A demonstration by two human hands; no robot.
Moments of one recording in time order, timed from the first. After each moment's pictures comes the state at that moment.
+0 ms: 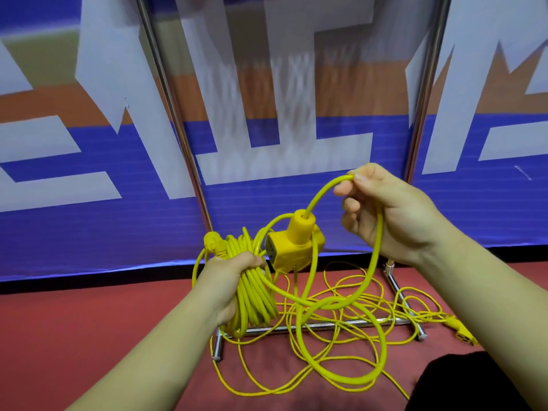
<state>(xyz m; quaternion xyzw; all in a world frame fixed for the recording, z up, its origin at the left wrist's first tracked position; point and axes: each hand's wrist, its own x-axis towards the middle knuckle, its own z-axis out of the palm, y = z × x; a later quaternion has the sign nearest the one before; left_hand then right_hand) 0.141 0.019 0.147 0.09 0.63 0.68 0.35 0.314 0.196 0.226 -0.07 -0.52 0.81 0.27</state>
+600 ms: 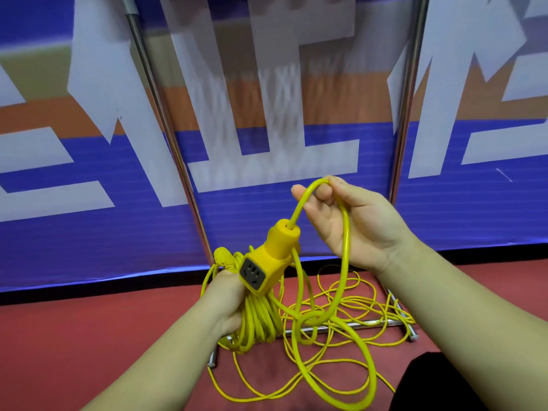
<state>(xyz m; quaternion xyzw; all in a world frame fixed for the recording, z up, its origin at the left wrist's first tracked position) 0.153 0.033 0.127 0.08 0.61 0.68 0.41 0.306 0.175 0.236 -0.01 -0.31 0.93 0.20</state>
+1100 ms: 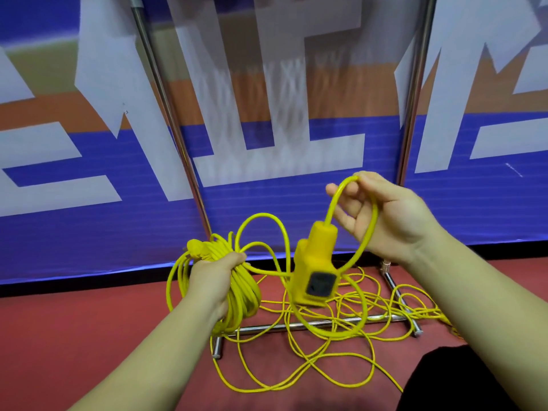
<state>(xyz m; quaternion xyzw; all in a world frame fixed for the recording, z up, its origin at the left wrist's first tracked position) 0.128 0.022 0.128 0.02 0.67 0.71 0.23 0.324 0.200 0.222 -0.08 -0.38 0.88 0.27</state>
